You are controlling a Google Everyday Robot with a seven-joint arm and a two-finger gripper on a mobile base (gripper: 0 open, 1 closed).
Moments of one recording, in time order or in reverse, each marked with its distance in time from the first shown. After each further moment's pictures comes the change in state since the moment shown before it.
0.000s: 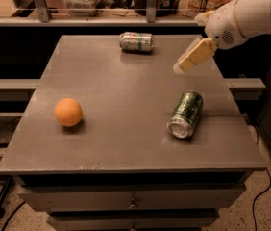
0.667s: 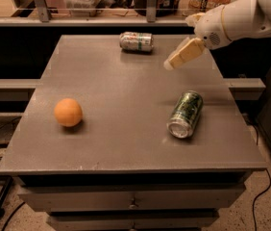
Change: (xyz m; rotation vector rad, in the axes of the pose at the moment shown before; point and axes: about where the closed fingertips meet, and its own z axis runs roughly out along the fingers) arm -0.005 -0.021 0.038 -0.015 -0.085 0.021
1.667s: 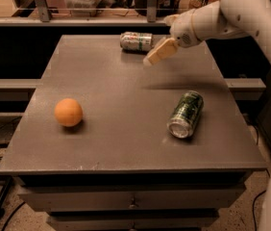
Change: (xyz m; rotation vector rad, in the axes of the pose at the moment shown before) arm -0.014 -0.025 0.078 -0.017 -0.057 -0.032
